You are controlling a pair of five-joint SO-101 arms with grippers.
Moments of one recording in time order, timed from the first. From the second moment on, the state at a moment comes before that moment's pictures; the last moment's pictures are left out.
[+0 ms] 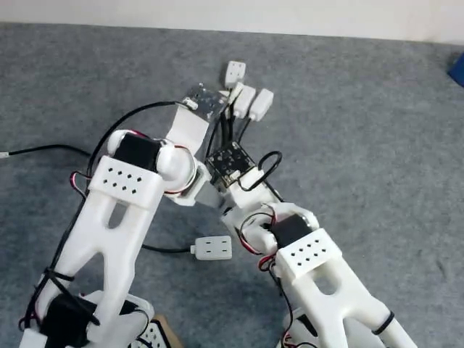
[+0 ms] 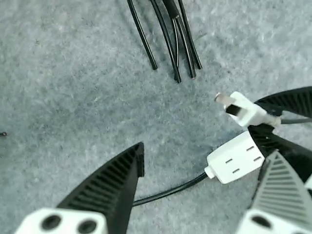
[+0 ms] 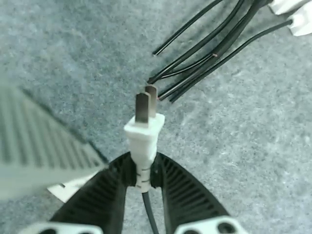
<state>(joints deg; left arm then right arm) 12.8 -21.1 18.6 82.2 -12.8 -34.9 -40.3 58.6 43.5 12.7</state>
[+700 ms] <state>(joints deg) 12.5 -21.5 35.5 55.4 -10.1 -38.5 -45.9 52.2 55.7 11.1</state>
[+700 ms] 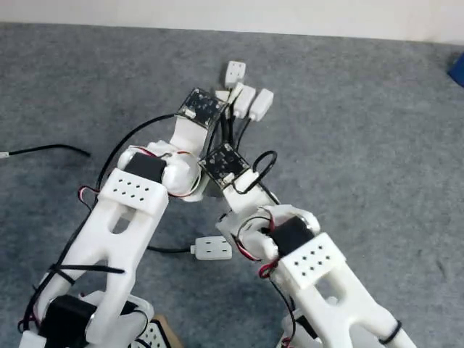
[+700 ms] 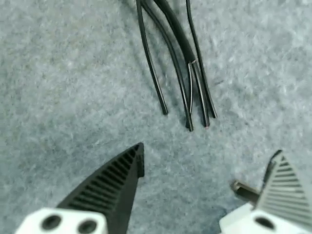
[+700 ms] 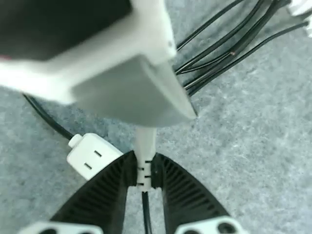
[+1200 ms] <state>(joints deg) 12.5 -23.0 38.9 54.7 -9.9 -38.4 -47.6 44.5 61.7 11.8</state>
